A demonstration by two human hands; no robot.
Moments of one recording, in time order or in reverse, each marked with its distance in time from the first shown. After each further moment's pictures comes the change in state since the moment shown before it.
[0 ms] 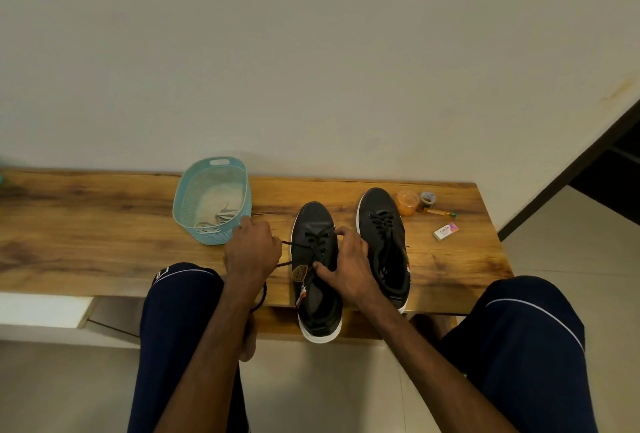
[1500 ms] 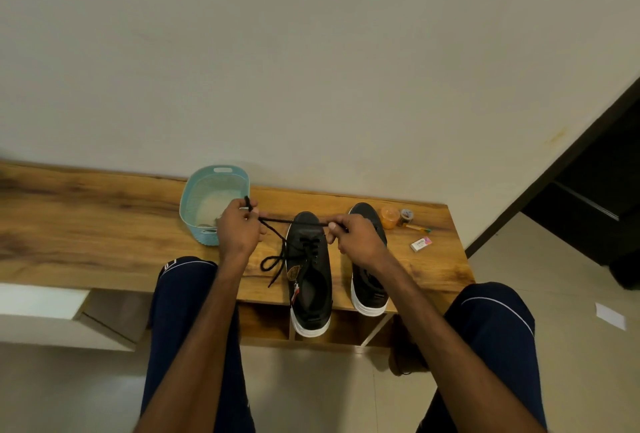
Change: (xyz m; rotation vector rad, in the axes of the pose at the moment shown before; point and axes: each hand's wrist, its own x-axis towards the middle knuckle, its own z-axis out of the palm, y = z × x) left_hand 0.005 -0.023 -0.035 -1.160 0.107 -0.224; right_hand -0.001 -0.086 -0.096 0.117 -0.126 -0.020
